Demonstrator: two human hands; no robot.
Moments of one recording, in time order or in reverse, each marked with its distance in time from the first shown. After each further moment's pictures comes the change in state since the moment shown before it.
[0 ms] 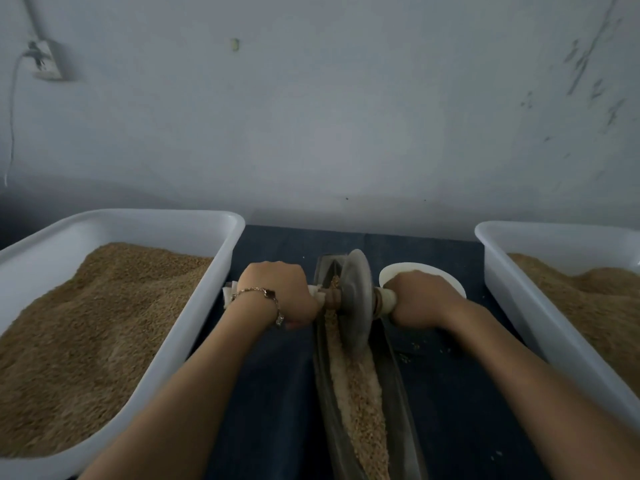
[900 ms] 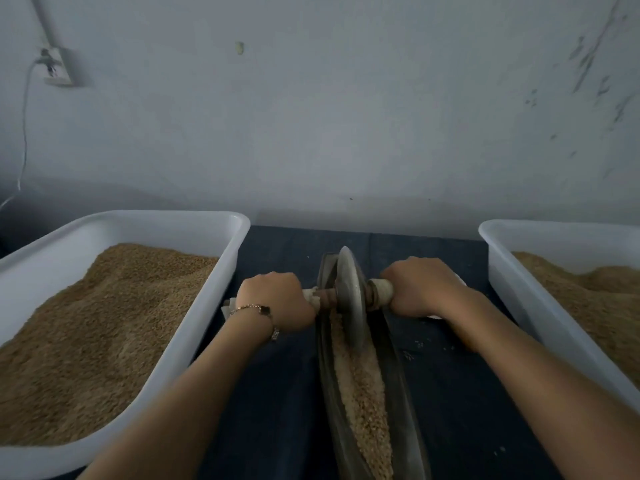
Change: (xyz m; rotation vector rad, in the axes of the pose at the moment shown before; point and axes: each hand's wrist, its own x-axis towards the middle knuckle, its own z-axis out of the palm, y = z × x) left_hand -0.006 -0.008 0.018 -0.185 0.006 -0.071; right_hand 0.001 -0.013 -0.022 -0.148 0.029 -0.063
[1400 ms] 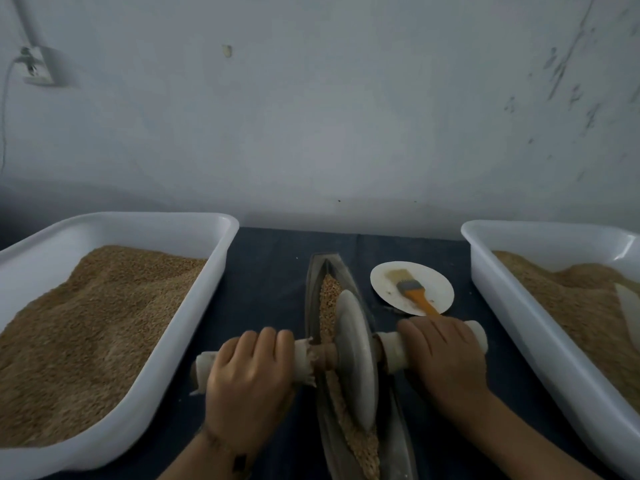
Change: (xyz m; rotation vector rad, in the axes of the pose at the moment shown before) left_hand -0.103 0.003 0.046 0.191 0.714 0.318; right_hand -0.102 -0.018 0.066 -0.129 0.983 -0.187
